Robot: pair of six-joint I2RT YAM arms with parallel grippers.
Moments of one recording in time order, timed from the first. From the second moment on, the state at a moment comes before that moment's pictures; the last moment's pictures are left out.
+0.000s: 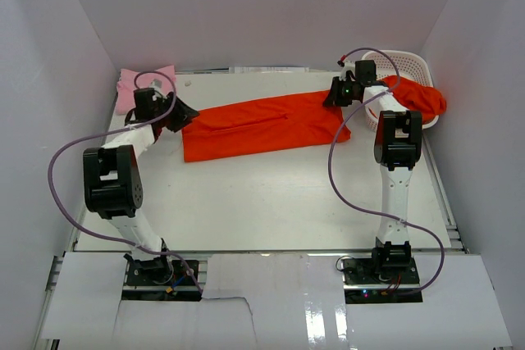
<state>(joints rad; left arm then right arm) 0.12 1.77 1.10 0.07 0.48 -0.72 0.05 2.45 2.00 -0.37 -0.55 0.04</state>
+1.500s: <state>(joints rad) -0.57 2.26 1.94 -0.13 0.33 0.04 -0.03 1.91 1.35 -0.30 -0.67 0.02</state>
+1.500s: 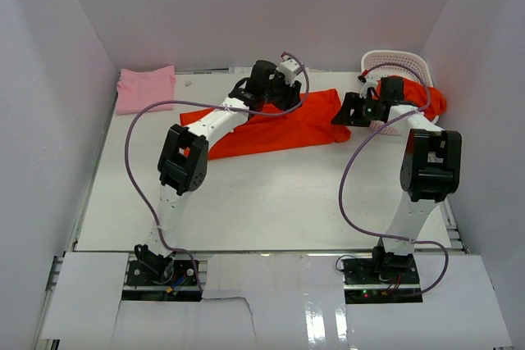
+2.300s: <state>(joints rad) -0.58 2.55 2.07 -0.08 0.55 -0.10 -0.03 1.91 1.24 -0.26 -0.74 0.03</state>
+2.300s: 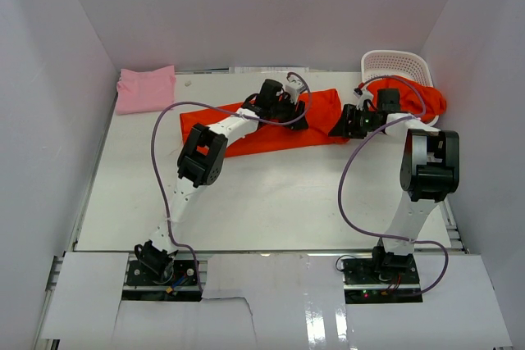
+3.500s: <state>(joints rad) -0.58 2.53 1.98 0.03 0.50 -0.04 -0.12 2.11 1.58 -0.45 -0.67 0.05</state>
